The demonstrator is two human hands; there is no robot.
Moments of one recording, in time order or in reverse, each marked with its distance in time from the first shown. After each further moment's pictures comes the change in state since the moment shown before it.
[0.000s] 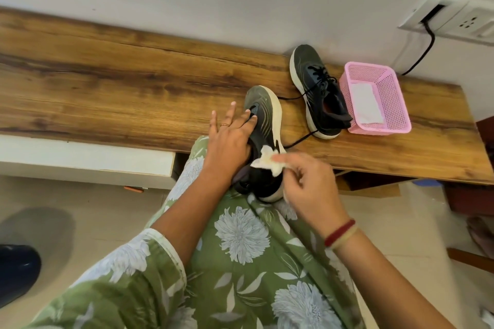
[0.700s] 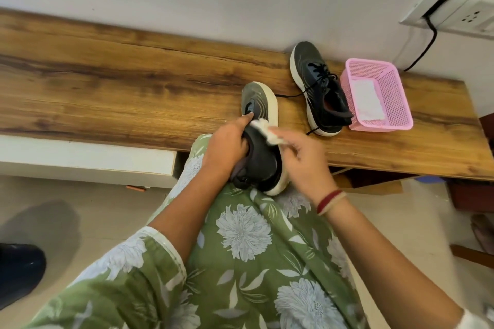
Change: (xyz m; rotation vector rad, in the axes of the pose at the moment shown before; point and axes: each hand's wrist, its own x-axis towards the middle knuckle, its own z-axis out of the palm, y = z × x) left_hand 0.001 -0.006 0.000 -0.384 -0.030 -0.136; right_hand 0.032 0.011 0.010 0.132 0.000 0.039
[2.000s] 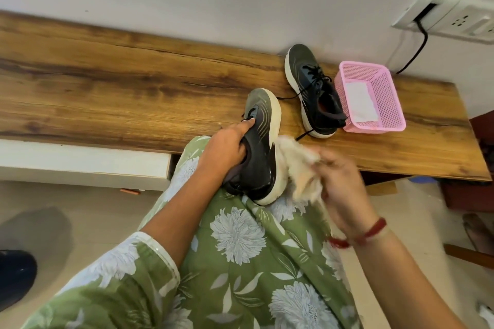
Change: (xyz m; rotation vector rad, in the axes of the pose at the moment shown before) left_hand 0.003 0.002 -0.002 0.054 -0.144 0.080; right_hand -0.035 -0.009 -0.042 0.635 0.048 0.522
